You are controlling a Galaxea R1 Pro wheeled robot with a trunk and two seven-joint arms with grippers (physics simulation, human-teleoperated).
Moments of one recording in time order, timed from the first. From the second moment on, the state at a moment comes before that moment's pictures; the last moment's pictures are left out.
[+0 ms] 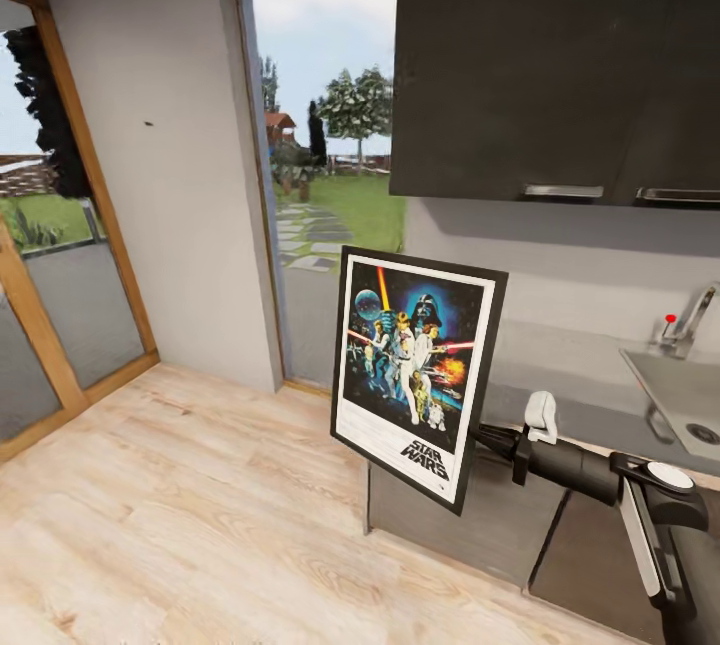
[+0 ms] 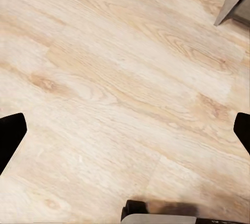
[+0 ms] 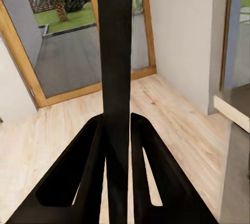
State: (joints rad) left arm 0.03 0.14 0.34 -0.69 0.00 -0.06 -0.31; right arm -0.36 -0.14 -0.31 -1.47 0.02 0.43 1.28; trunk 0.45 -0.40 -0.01
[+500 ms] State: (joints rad) left arm 0.03 0.14 0.34 -0.69 0.00 -0.06 -0.31; right arm -0.36 -0.14 -0.31 -1.47 0.02 0.43 1.28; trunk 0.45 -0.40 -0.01
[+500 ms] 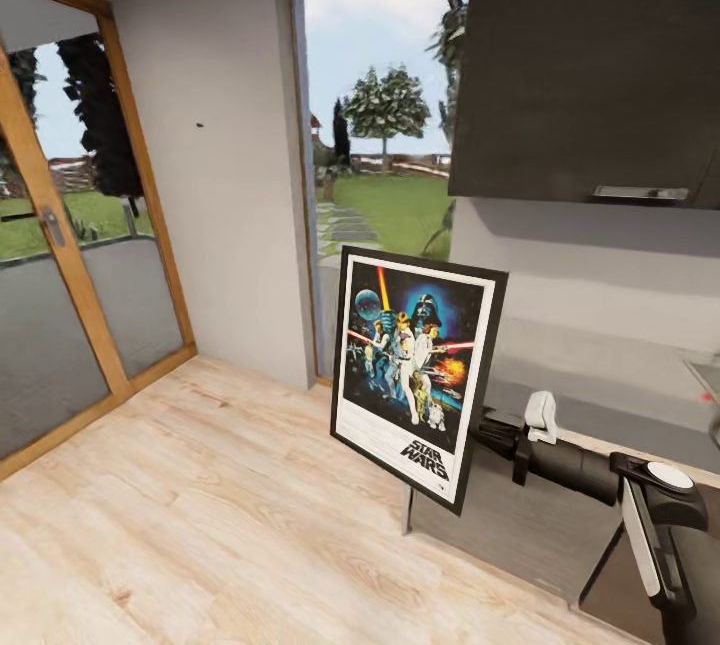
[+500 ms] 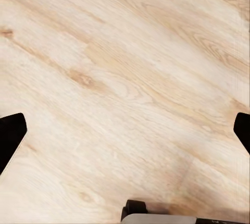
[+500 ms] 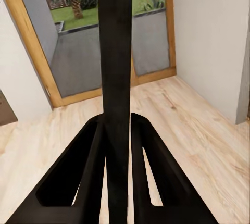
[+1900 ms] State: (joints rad) left arm 0.03 0.14 0.34 -0.69 0.00 -0.05 -0.31; right arm -0.36 -0.14 -0.31 -1.45 0.02 0.43 1.28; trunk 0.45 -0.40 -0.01
